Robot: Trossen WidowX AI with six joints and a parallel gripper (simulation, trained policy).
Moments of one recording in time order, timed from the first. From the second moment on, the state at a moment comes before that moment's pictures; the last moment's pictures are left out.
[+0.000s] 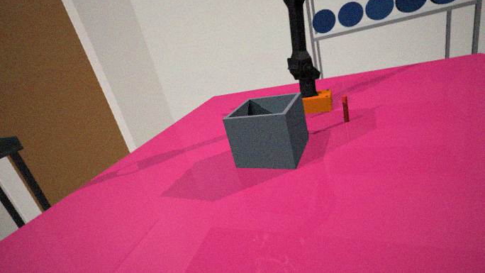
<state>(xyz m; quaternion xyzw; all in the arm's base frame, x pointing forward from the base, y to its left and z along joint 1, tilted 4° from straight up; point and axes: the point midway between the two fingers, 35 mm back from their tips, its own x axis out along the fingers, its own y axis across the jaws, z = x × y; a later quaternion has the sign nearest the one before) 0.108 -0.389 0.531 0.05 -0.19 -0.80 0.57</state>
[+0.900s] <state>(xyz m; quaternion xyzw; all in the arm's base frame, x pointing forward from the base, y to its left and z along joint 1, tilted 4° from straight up) 0.214 -0.303 0.517 0.30 -0.32 -0.59 0.68</state>
